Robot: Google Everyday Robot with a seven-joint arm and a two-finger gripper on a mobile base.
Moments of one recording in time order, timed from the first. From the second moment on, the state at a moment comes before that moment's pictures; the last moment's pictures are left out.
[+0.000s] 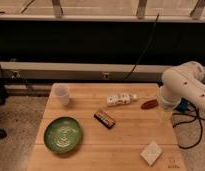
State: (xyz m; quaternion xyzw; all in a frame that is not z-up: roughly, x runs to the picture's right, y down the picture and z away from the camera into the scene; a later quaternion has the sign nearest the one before) arm 0.287 0.108 0.683 -0.28 0.02 0.02 0.96
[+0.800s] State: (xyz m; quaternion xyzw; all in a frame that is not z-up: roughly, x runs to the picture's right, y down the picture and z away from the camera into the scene) arm 0.274 0.110 0.685 -0.28 0.01 0.01 0.96
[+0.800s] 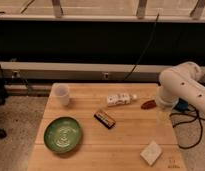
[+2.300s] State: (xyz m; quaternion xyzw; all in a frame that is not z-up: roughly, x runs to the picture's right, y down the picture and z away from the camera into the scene) arm 0.256 0.113 0.689 -0.29 0.00 -0.01 0.96
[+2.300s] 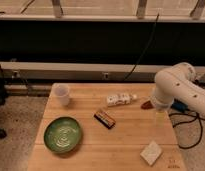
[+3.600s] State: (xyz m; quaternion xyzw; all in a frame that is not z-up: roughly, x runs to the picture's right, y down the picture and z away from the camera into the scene) arm 0.244 0.115 0.691 -0.29 -0.01 -0.03 0.96
